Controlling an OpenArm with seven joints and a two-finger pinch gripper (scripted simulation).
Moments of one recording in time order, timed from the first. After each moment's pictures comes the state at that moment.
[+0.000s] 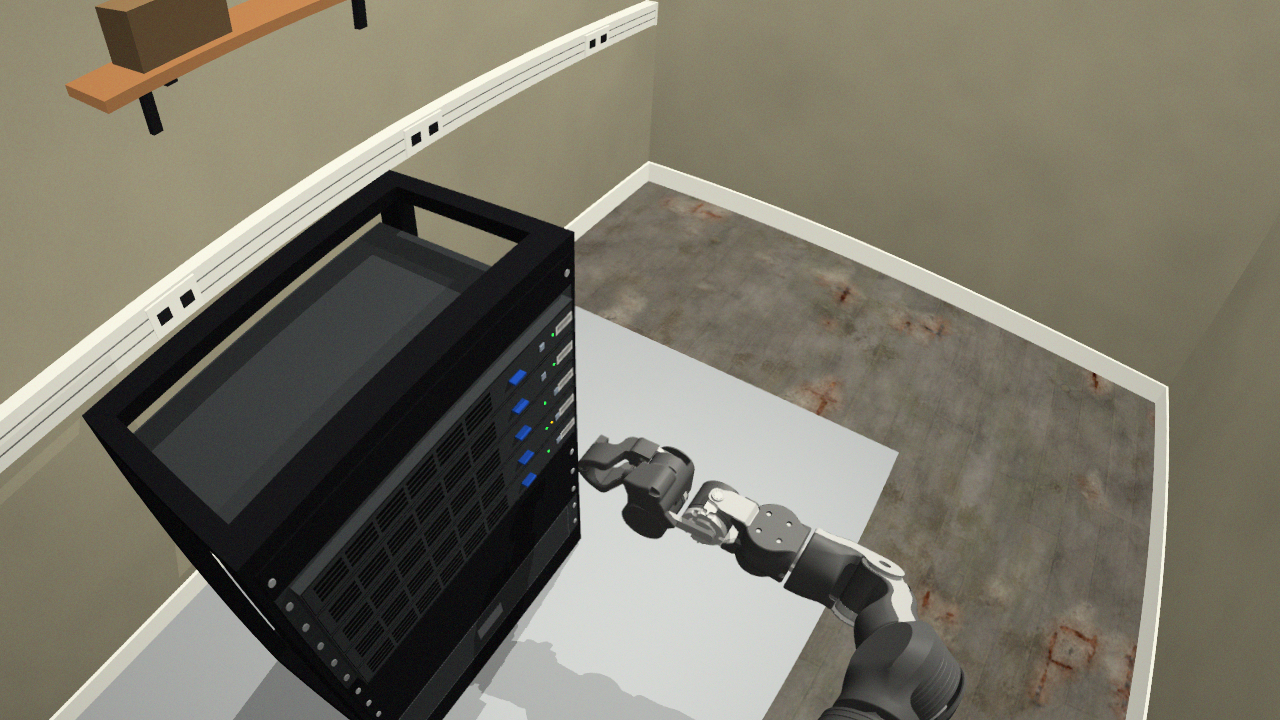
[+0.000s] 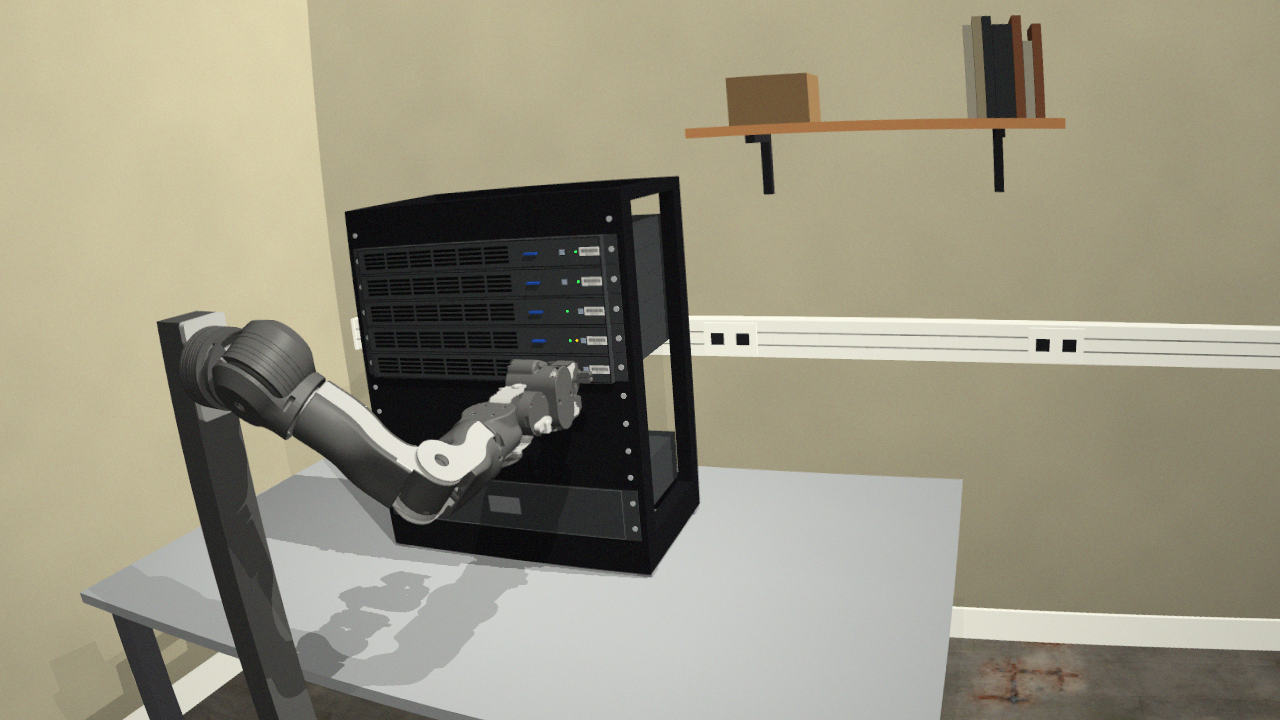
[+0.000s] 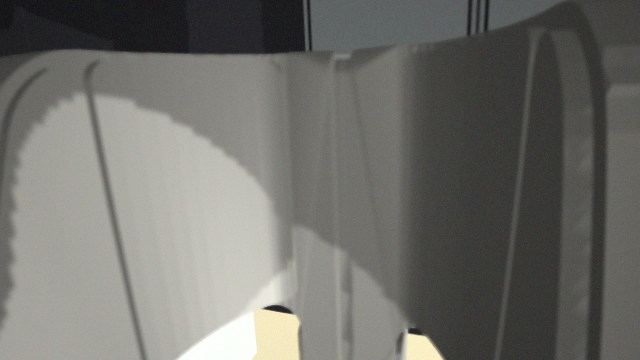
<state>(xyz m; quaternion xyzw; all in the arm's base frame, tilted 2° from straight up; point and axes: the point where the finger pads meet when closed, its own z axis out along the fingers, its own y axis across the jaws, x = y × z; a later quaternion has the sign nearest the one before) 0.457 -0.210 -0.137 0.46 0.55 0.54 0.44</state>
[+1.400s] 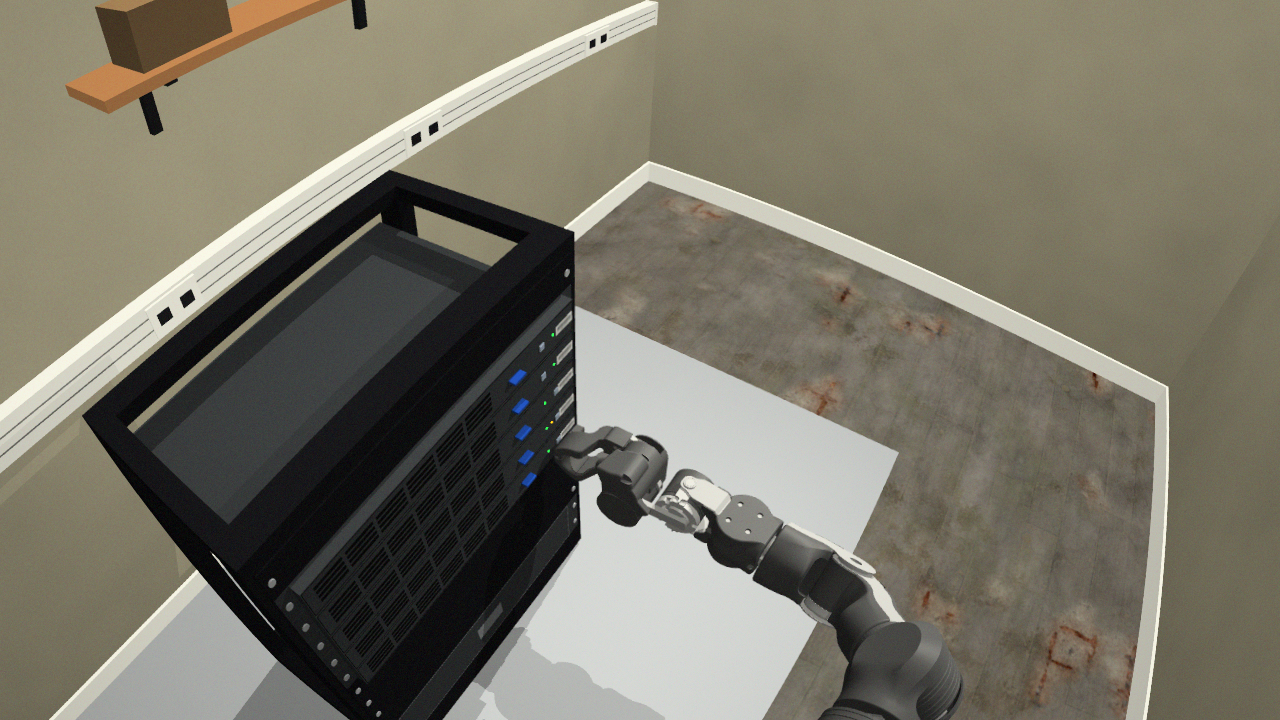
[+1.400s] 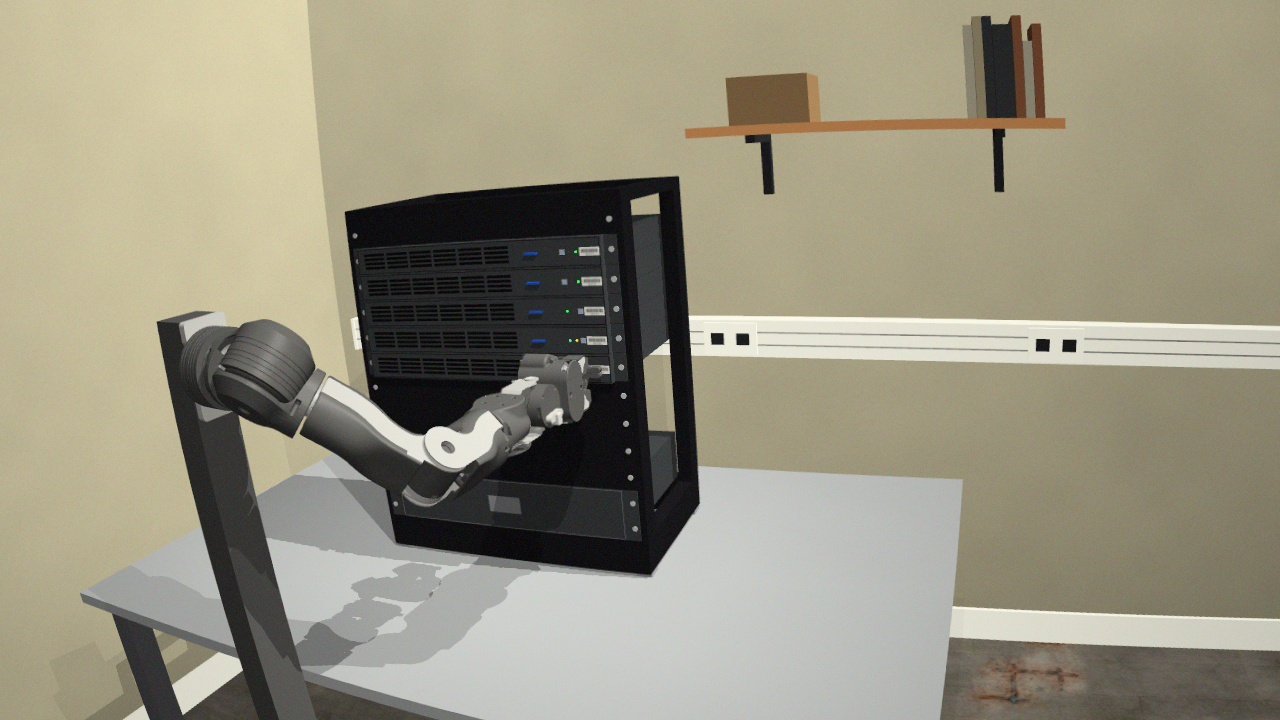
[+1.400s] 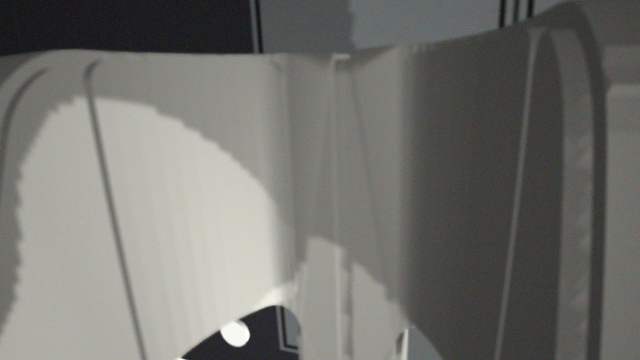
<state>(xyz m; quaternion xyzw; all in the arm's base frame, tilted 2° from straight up) 0.492 -0.204 -0.140 0.46 0.55 0.54 0.44</state>
